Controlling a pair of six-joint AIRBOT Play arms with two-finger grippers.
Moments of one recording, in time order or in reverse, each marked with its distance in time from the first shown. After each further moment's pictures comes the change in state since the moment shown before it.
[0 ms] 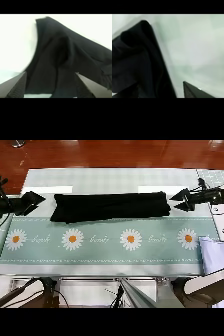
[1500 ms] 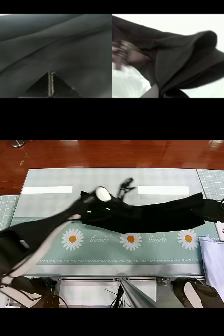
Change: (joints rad) left arm -1.146 -0.631 0.608 -0.225 0.046 -0.064; right arm 0.162 1.154 -0.376 -0.241 0.127 0.139
